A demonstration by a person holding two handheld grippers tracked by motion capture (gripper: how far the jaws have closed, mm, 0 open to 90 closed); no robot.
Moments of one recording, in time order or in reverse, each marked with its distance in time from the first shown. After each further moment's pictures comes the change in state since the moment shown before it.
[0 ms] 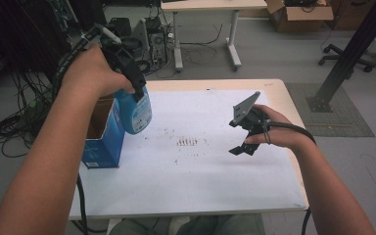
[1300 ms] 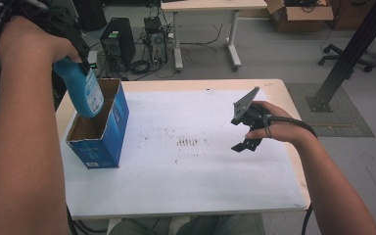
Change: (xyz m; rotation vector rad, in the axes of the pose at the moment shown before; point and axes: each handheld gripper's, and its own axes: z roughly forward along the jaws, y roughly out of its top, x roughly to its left) left arm 0.109 -0.037 -0.038 0.002 0.010 -0.474; right arm -0.009 0.002 -0.006 0.042 0.024 0.008
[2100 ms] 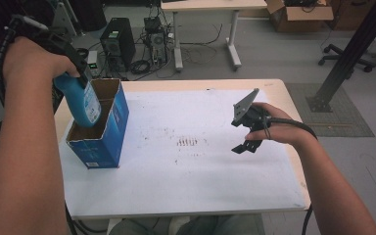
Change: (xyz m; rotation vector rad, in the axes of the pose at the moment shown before) left arm 0.016 0.002 0.043 0.040 -0.006 -0.012; right arm 0.003 -0.002 0.002 0.008 -0.001 0.006
